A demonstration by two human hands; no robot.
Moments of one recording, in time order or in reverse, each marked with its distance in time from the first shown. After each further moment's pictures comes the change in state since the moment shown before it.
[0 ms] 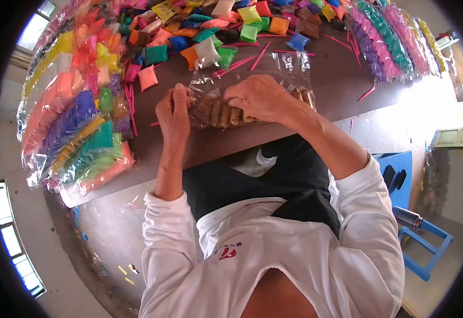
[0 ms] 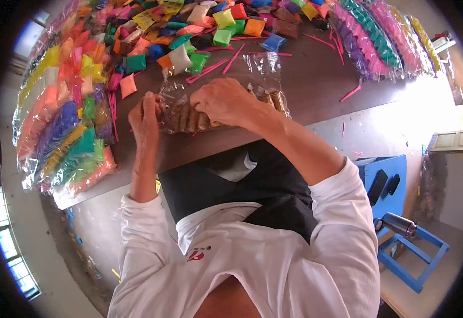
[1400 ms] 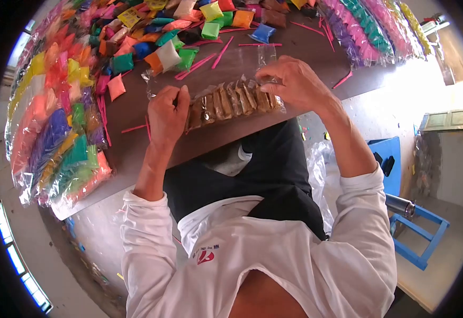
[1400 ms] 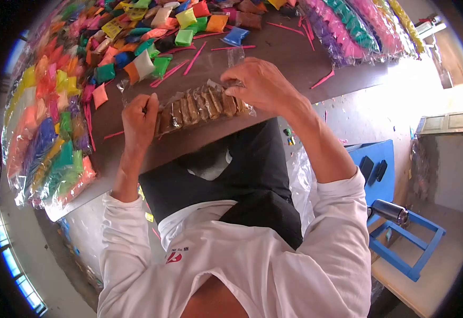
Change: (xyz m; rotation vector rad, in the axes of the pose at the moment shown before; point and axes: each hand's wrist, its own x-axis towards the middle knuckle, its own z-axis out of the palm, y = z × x) left_hand -0.006 0.022 0.053 0.395 -0.195 0.376; right_hand -0.093 0.063 -0.071 -0.073 0.055 0.204
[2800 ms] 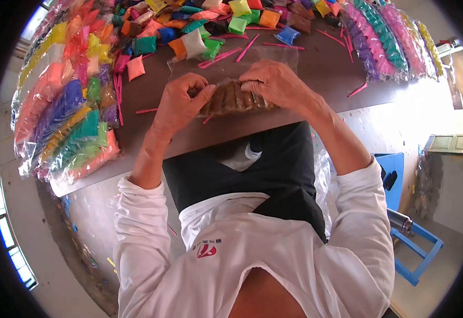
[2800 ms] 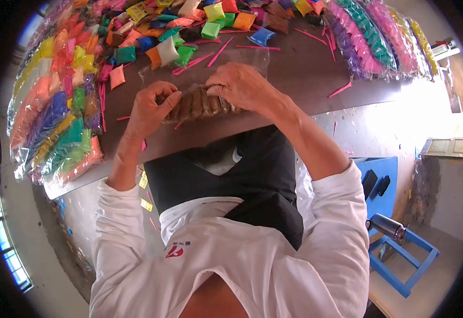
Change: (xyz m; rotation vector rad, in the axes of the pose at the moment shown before) left_hand 0.000 -0.004 -0.031 -0.224 -0.278 -0.105; right_hand 0.047 -0.025 0.054 0.098 0.067 -0.240
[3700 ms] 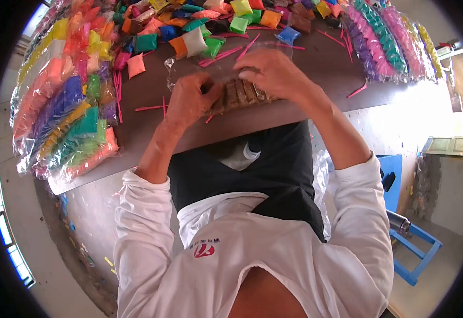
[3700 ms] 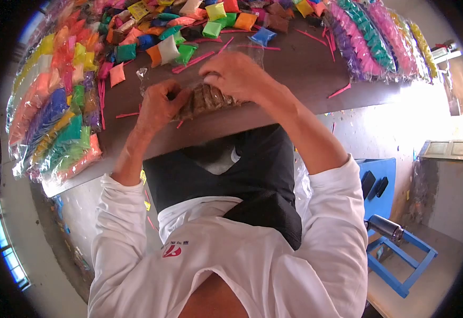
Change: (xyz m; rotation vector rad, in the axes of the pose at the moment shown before) left_hand 0.008 0.006 0.018 0.169 0.012 -0.102; right_hand 0.019 -0.002 -0.009 0.022 0.092 -0.094
